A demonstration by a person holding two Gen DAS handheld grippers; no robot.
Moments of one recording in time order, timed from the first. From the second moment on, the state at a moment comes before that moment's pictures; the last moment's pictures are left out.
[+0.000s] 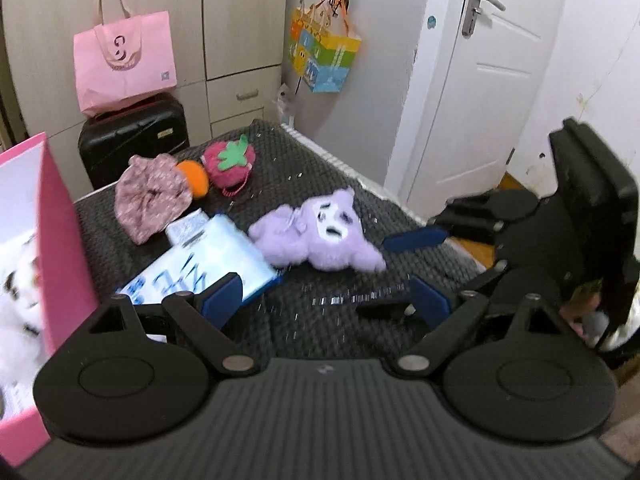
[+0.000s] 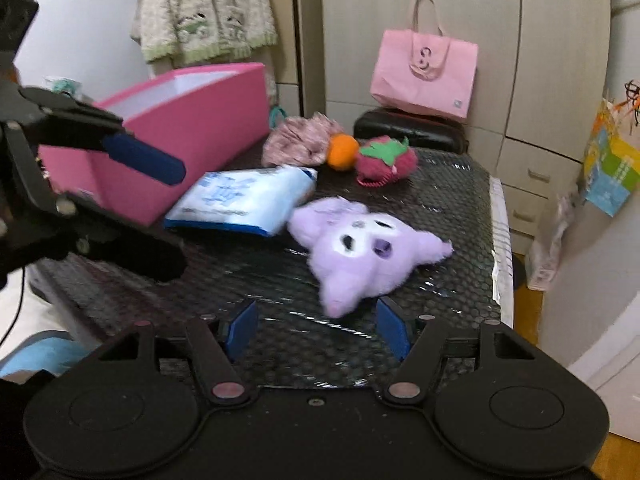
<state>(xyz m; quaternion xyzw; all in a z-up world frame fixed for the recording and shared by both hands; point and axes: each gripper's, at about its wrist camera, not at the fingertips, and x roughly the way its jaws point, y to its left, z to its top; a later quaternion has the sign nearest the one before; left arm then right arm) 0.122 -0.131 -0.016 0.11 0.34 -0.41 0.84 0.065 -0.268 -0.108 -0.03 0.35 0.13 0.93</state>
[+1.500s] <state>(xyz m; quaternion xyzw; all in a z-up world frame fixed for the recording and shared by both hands) 0.178 -0.182 -0.068 0.02 0.39 -0.37 0.84 0.109 -0.286 -0.130 0.00 0.31 0.10 0.95</state>
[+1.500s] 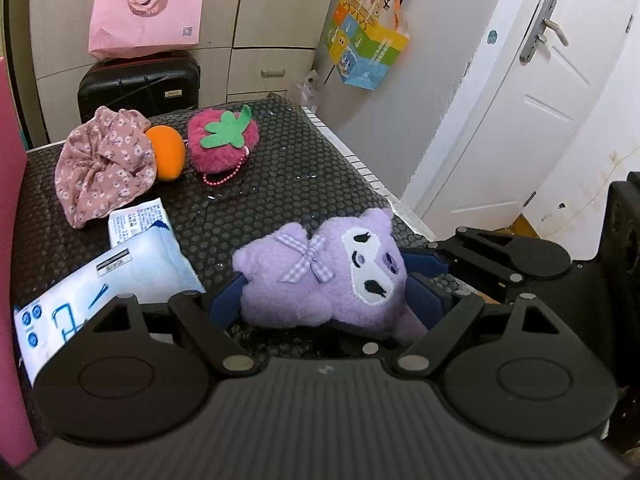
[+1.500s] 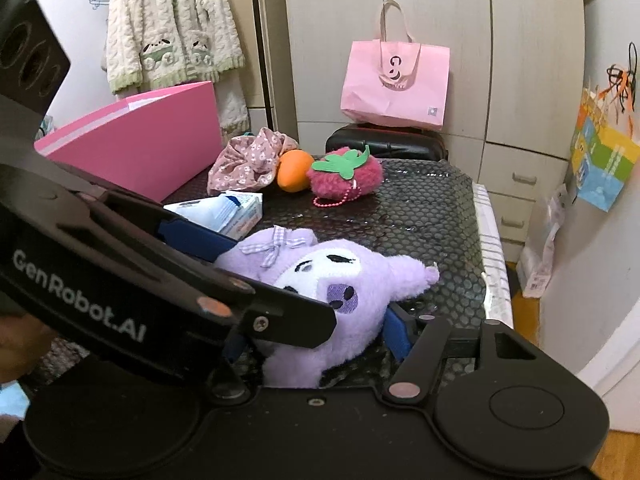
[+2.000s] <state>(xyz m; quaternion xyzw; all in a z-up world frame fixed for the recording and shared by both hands) 0.138 -0.147 -0.041 0.02 0.41 -0.39 0.82 0.069 -0.259 -0.103 0.00 0.32 0.11 0.94</state>
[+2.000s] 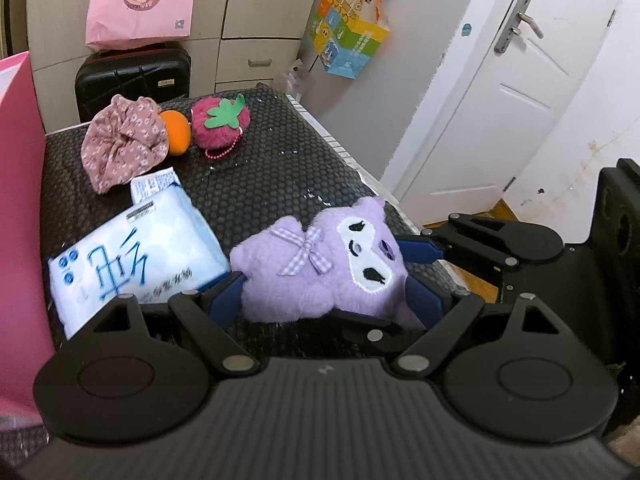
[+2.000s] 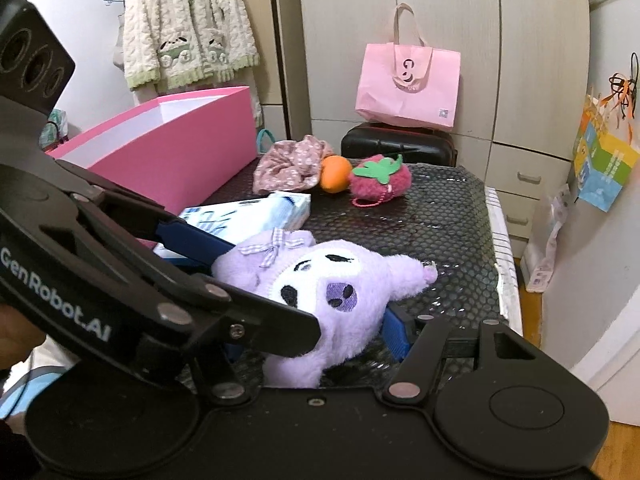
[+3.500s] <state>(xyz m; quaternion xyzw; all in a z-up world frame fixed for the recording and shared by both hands) 0.091 0.097 0.056 -0.08 0.38 -0.26 0.89 0.065 -0.039 0.007 -0.09 0.26 0.31 0.91</state>
